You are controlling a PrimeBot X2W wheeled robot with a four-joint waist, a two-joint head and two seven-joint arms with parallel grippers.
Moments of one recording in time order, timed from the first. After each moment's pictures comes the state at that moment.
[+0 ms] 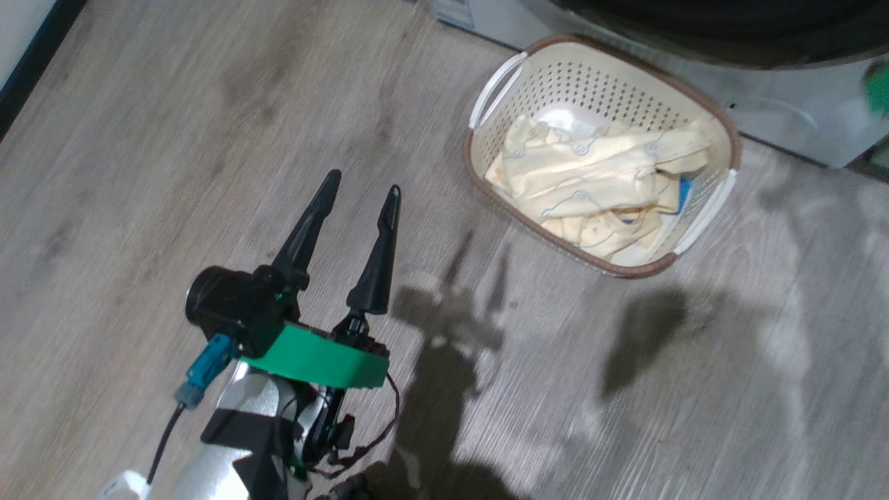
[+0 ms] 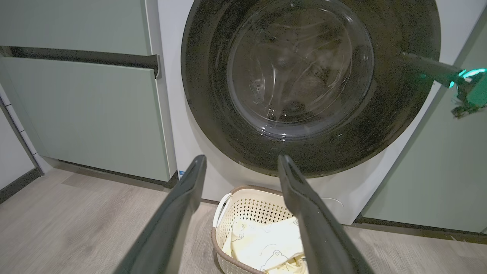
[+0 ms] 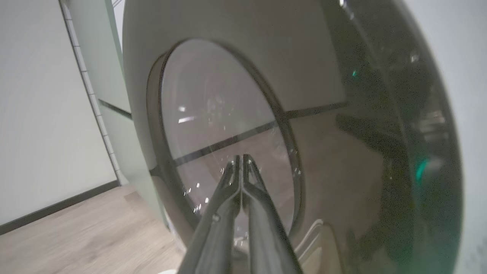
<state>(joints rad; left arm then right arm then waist) -0.21 0.04 -0.17 -0.09 -0.22 0.08 -0.26 -1.00 -0.30 0.28 0.60 0.29 0.13 -0.26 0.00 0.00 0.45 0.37</state>
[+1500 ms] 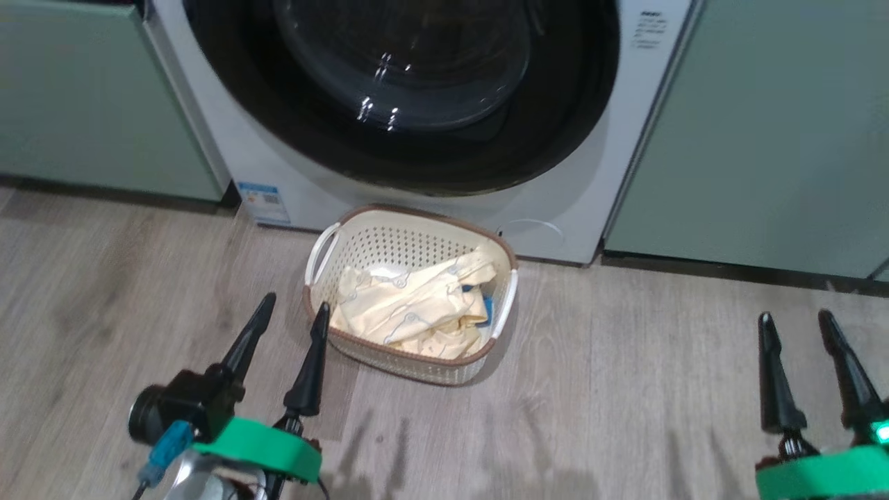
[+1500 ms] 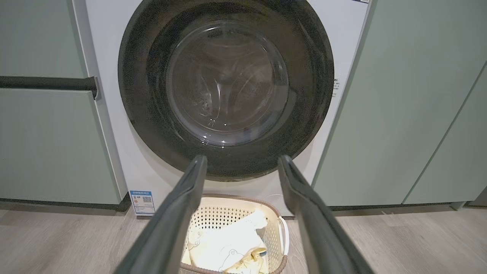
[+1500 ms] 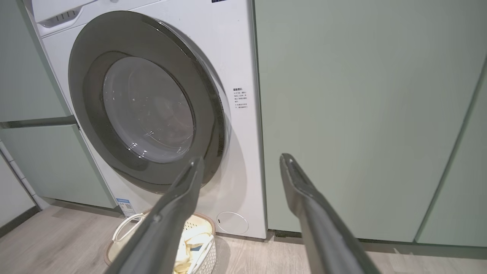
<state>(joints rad) 0.03 0.07 -0.02 -0.02 -0.16 0.02 -0.25 0.06 -0.06 -0.03 -0.01 0.18 0.13 -0.26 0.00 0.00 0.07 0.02</state>
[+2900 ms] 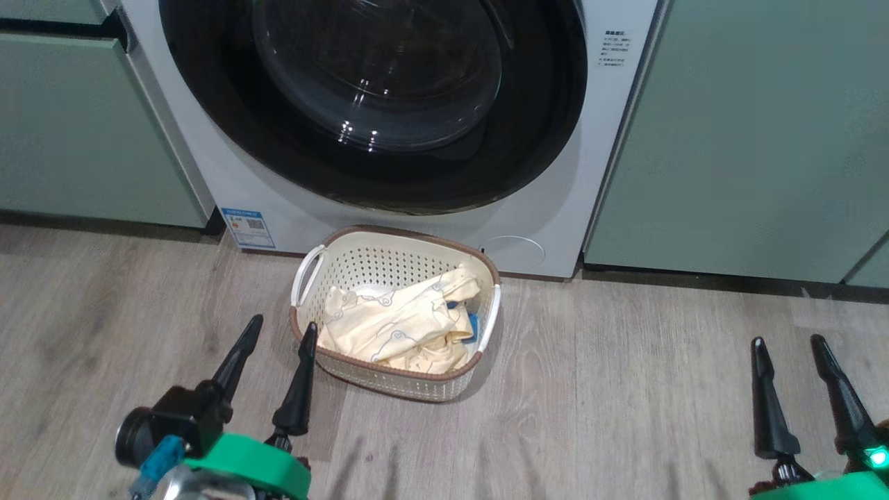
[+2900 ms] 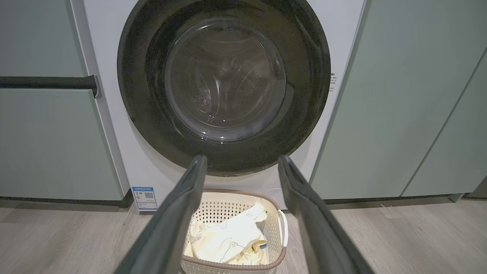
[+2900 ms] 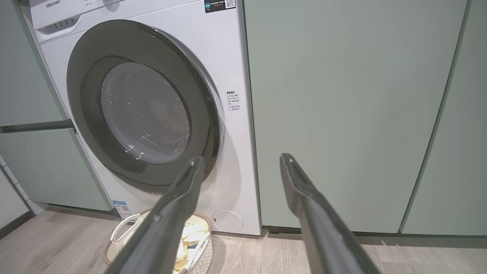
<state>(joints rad) 0.10 0.10 -0.02 -0.06 -0.18 0.06 -0.21 0.14 -0.05 -0.02 -0.06 0.17 0.13 -0.26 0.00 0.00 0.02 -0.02</state>
